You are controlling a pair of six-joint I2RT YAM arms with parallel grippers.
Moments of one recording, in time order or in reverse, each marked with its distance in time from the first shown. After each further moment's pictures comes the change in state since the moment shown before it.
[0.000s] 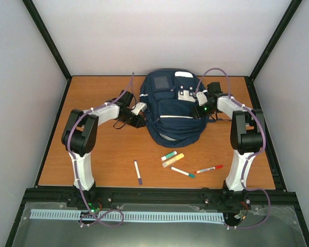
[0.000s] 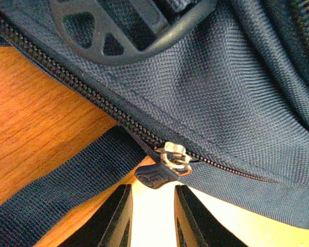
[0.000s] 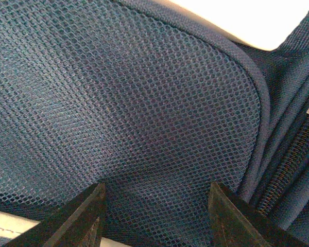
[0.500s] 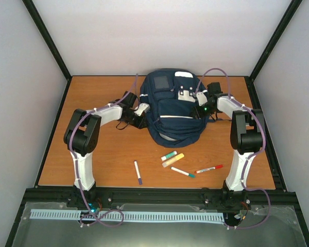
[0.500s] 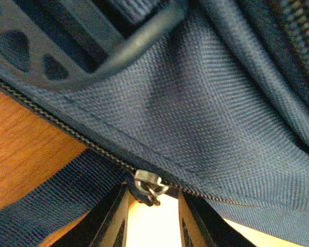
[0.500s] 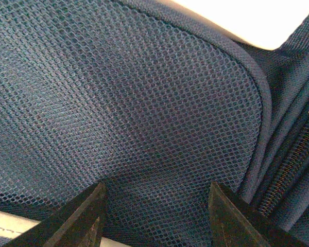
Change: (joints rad) left arm -0.032 0.020 0.000 0.028 -0.012 -0.005; right arm -0.001 0.004 -0.001 0.000 -0.007 -0.001
